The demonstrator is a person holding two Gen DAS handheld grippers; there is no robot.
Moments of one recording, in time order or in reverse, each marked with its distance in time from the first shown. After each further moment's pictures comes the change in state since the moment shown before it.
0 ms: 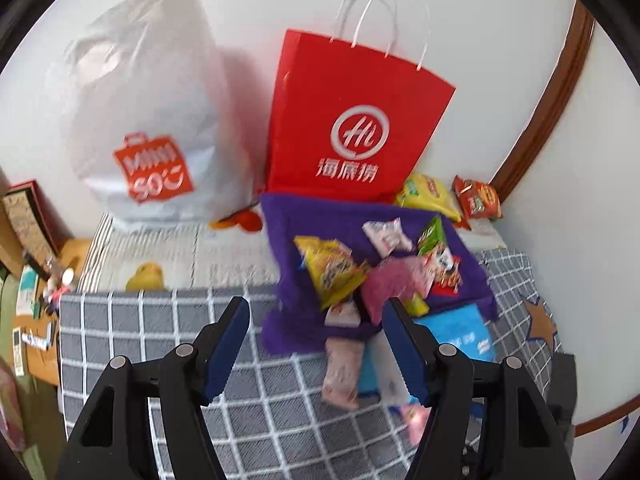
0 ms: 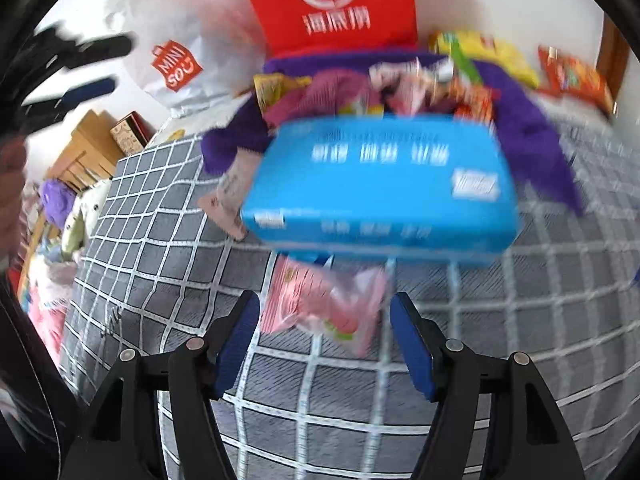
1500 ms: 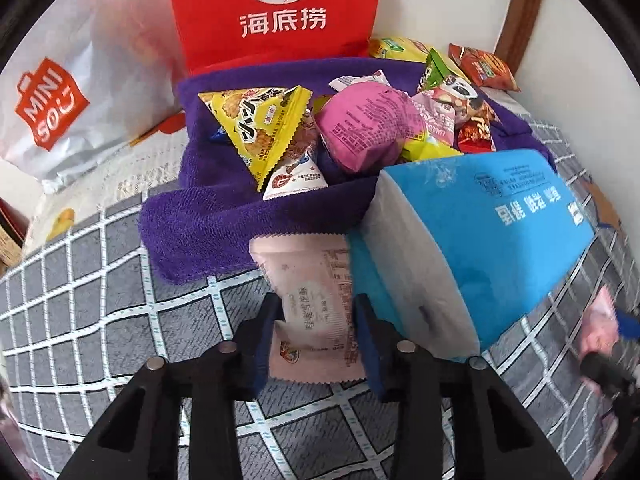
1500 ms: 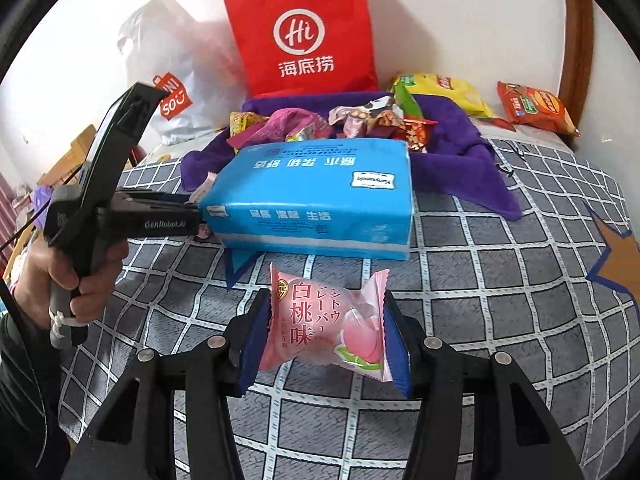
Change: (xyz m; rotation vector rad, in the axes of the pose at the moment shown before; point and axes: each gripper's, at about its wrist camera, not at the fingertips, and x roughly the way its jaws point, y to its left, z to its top) left arm 0.127 -0.059 -0.091 0.240 0.199 0.111; right arm -0.043 -0.034 -0.032 -0.097 -0.234 -0.108
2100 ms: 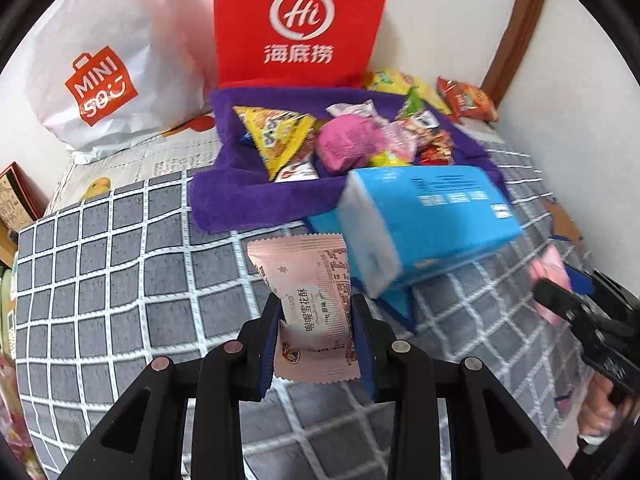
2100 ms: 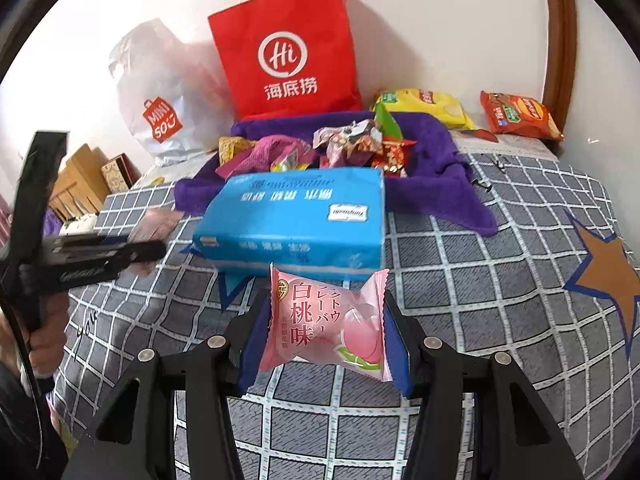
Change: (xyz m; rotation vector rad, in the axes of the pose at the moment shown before) left arm -0.072 0.007 -0.032 -0.102 -0.057 -0.086; right arm -0.023 -0.014 0.017 0.036 -0.052 -0.016
